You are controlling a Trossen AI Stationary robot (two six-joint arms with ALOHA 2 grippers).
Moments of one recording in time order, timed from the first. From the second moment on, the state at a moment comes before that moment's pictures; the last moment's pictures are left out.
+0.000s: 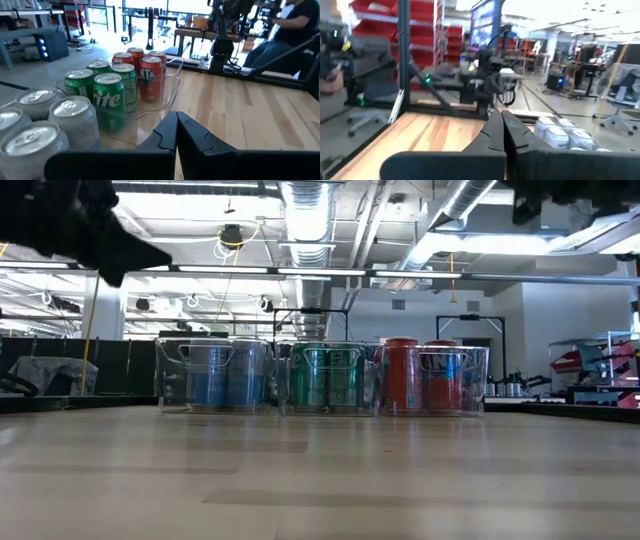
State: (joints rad) left arm -0.14 0.21 0.25 -0.12 -0.48 -0.09; right arm 0.19 0.46 0.38 0.20 0.19 -0.12
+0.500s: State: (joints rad) left arm -0.14 0.01 0.14 -0.19 -0.45 -0.08; right arm 0.06 0.24 0.18 0.26 0.10 -0.06
